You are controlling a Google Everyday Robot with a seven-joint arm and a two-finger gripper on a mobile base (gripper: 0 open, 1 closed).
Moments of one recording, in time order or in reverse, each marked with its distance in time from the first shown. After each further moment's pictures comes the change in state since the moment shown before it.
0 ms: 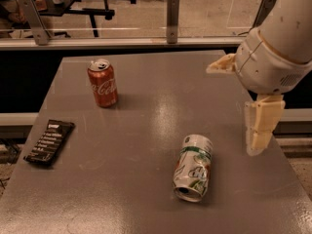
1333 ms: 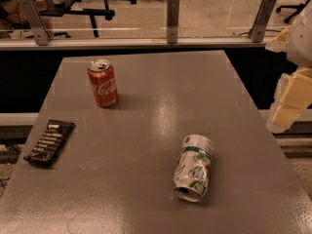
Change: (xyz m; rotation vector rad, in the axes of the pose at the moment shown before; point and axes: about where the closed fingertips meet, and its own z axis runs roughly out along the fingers) arm 0.064 -0.009 -0.052 0.140 0.088 0.485
